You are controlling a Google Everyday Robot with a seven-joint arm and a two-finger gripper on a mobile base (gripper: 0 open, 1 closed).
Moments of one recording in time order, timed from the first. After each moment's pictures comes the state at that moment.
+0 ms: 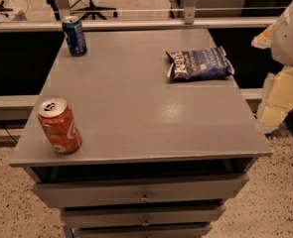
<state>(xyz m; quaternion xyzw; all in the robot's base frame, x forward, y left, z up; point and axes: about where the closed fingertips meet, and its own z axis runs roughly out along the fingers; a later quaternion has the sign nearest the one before) 0.438 -0.215 0.981 -0.60 0.78 -0.04 0.17</state>
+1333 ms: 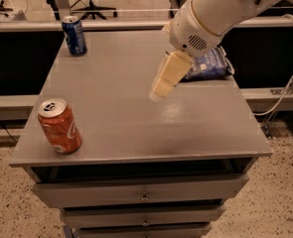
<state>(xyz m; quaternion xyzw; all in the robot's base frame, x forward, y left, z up) 0.538 -0.047 0.965 -0.62 0.72 0.09 0.31</state>
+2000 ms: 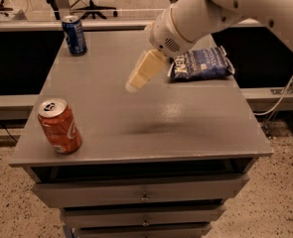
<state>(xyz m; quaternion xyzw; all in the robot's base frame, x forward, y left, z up) 0.589 -0.004 0.948 -0.59 0.71 0.13 0.37</state>
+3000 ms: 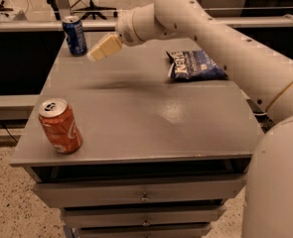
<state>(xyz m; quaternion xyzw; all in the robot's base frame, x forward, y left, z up) 0.754 0.092 0.930 -0.49 0.68 0.19 0.51</state>
